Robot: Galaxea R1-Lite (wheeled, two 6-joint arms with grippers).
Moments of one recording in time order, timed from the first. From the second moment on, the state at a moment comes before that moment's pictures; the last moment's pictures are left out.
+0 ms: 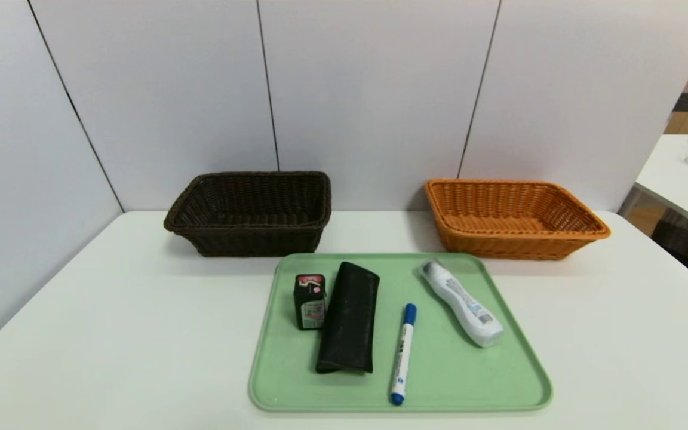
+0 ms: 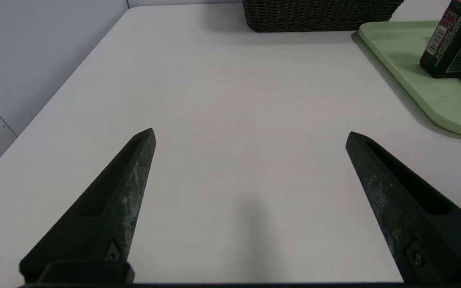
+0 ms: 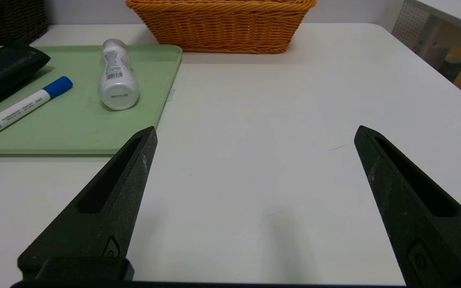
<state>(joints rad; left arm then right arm) 0.00 0.00 0.00 0.00 0.00 0.00 -0.01 0.00 0.00 0.00 0.00 0.00</state>
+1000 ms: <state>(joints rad) 0.00 0.00 -0.01 0.01 -0.02 0.09 -0.01 0.00 0.00 -0.01 0.02 -0.07</state>
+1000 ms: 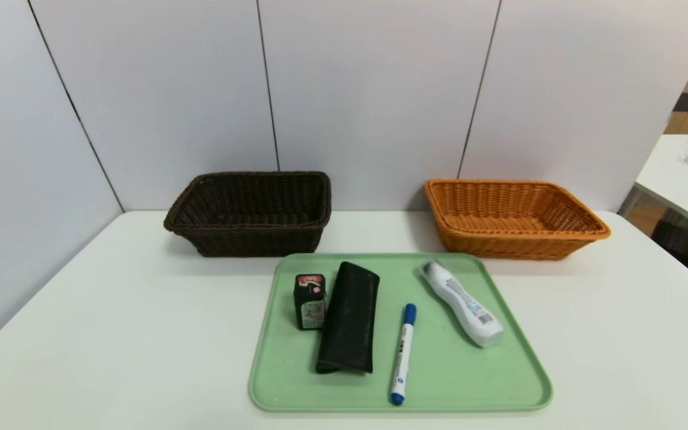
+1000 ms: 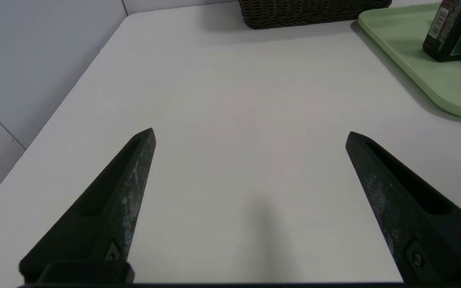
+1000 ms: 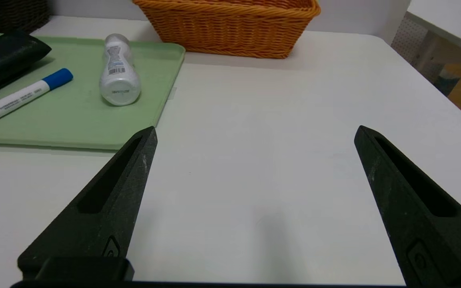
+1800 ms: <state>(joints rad) 0.01 0.30 -0.59 0.27 -0.17 0.11 -0.01 0.36 -0.41 0.01 0.22 -0.07</state>
